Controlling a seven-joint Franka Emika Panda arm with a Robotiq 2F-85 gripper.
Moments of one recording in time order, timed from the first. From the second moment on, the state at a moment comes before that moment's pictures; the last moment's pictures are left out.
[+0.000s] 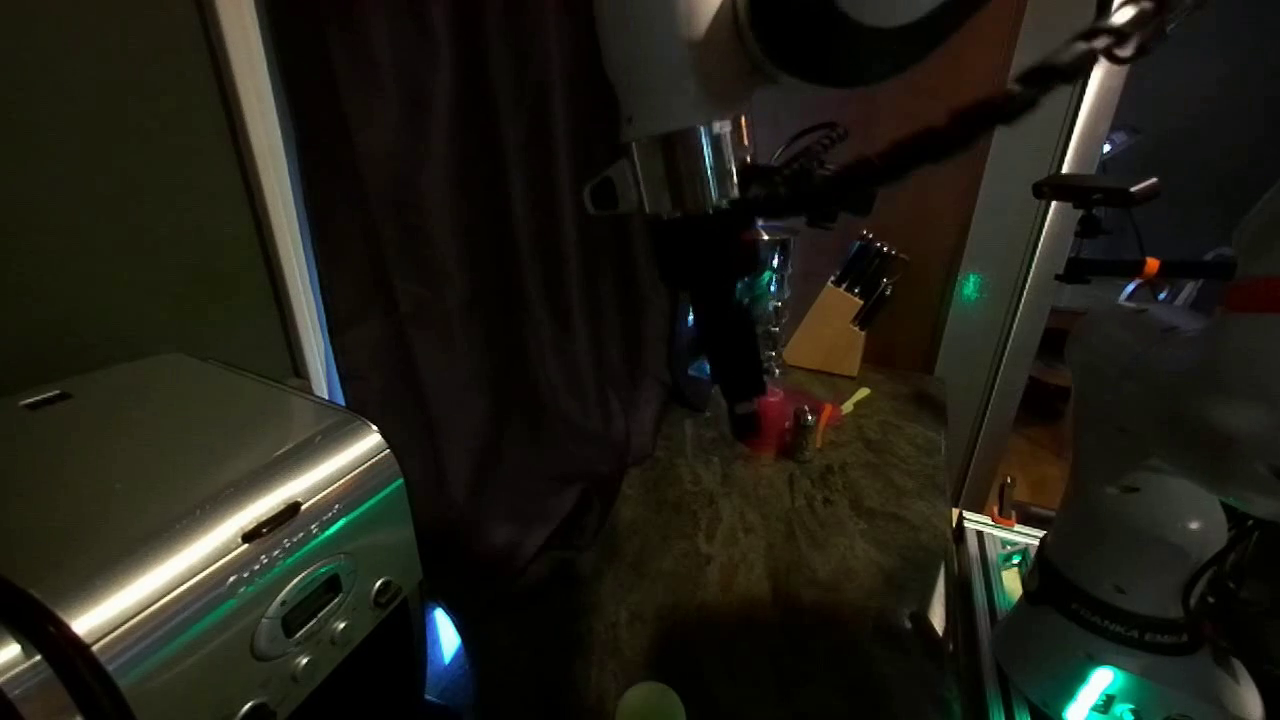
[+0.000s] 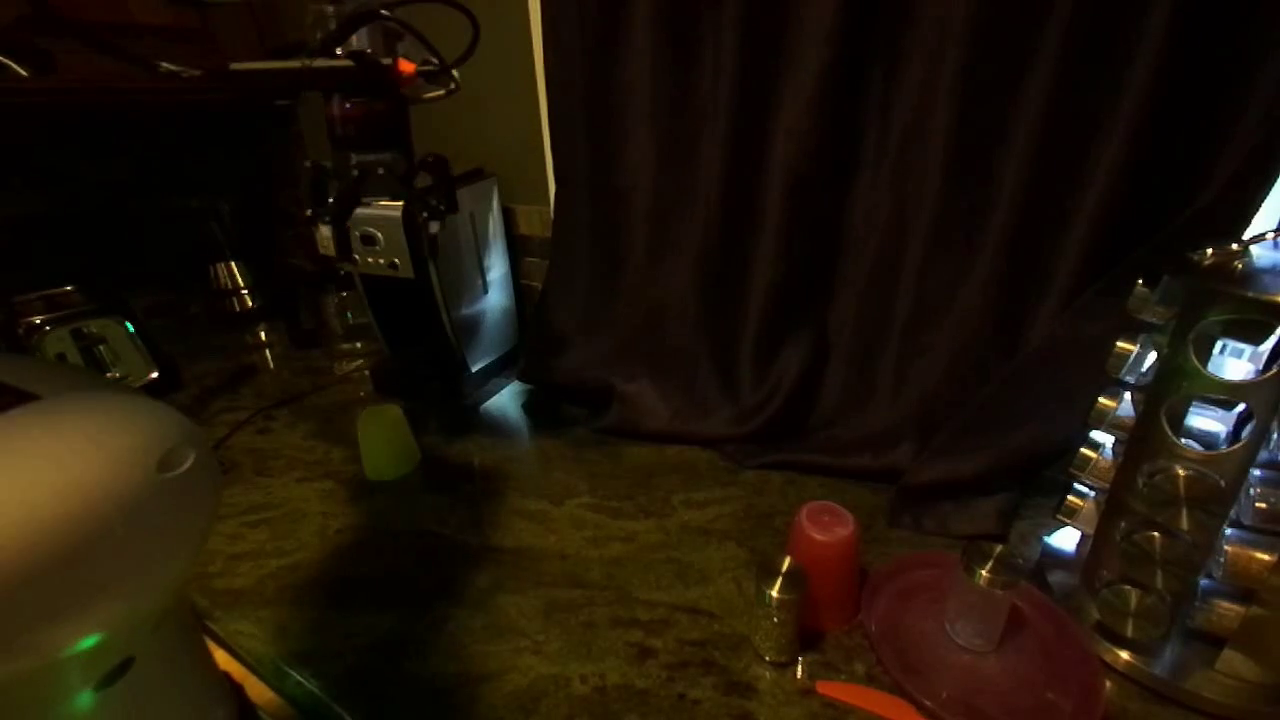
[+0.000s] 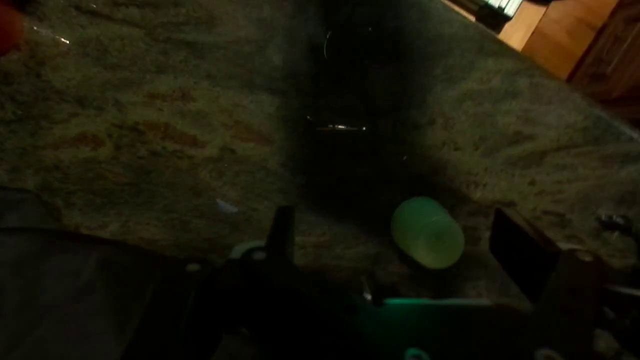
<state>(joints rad) 0.22 -0.39 0.22 -2.30 0.04 1.70 -0.10</state>
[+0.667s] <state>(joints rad) 0.38 -0.24 0.38 -2.37 -0.11 1.73 -0.21</state>
